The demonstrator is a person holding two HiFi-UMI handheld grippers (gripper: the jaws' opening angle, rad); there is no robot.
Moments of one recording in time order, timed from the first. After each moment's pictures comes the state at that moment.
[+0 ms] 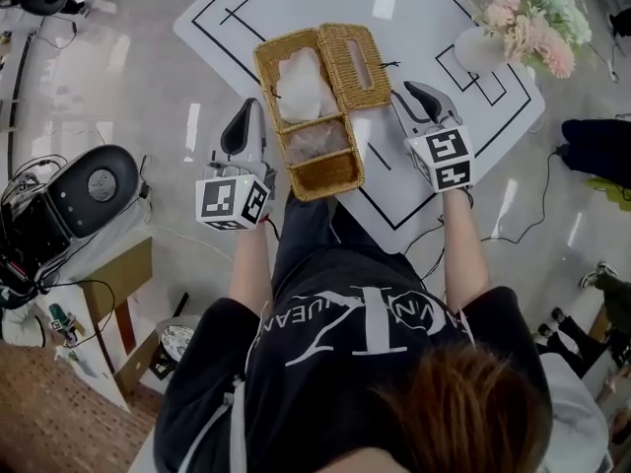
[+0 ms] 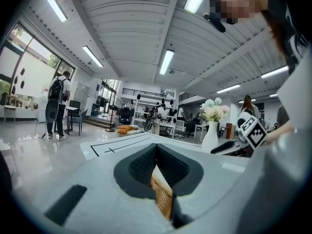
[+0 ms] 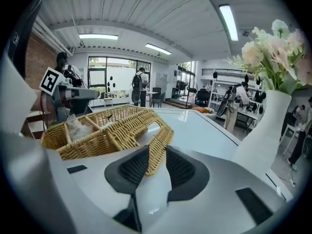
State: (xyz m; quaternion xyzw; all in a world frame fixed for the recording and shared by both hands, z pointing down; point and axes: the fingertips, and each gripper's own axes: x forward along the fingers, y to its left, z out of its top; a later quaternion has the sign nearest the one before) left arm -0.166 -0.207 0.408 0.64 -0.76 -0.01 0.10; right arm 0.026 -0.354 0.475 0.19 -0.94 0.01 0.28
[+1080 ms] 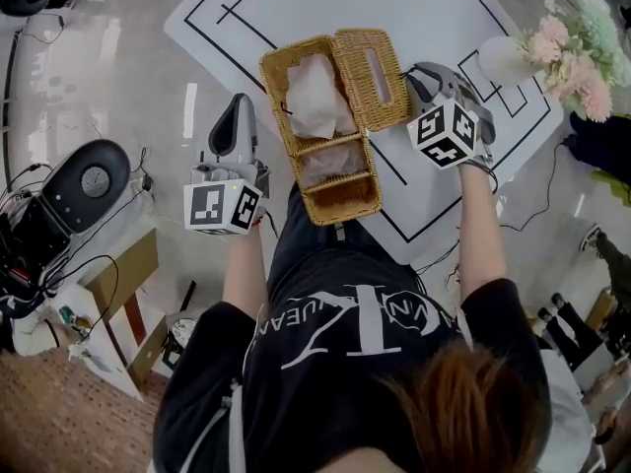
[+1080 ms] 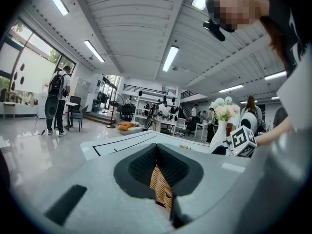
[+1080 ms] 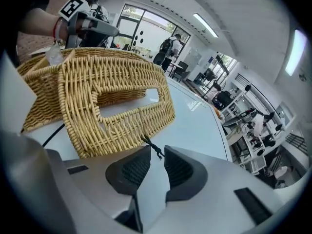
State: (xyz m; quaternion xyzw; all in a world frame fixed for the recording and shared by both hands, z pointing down) left arm -0.221 -0.235 0.422 0.64 -0.75 -0.01 0.12; right arm -0.013 -0.411 0.539 0.10 -0.85 -0.21 0.47
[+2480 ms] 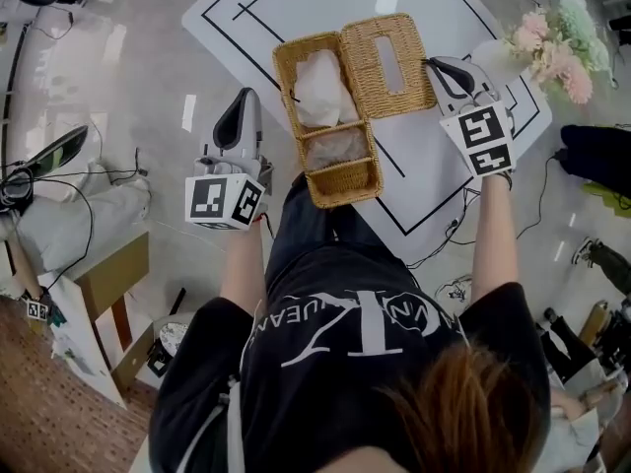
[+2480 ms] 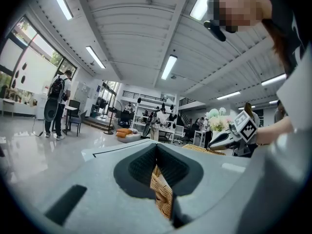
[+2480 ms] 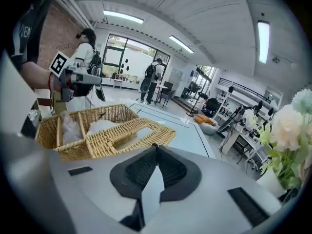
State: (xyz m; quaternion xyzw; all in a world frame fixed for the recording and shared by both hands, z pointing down) left arm -0.208 -0.210 0.386 0.65 -0.75 -0.05 0.09; right arm -0.008 -0.397 0.419 0.14 -0.92 -0.13 0.34
